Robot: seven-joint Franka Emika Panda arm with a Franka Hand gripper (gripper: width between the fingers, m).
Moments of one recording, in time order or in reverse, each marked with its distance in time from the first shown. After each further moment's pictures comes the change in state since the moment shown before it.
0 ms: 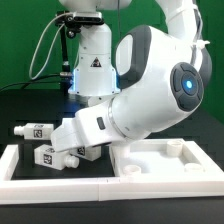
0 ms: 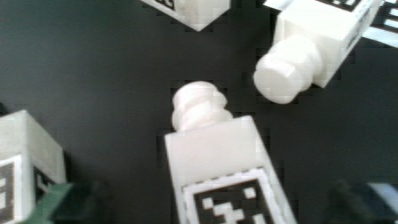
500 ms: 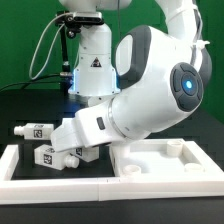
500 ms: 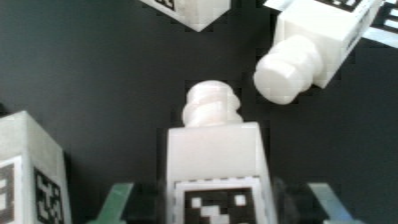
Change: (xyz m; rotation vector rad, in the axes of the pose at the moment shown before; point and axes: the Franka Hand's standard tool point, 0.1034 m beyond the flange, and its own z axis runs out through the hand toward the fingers) arm -0.004 -0.001 -0.003 0.009 -0.007 0.004
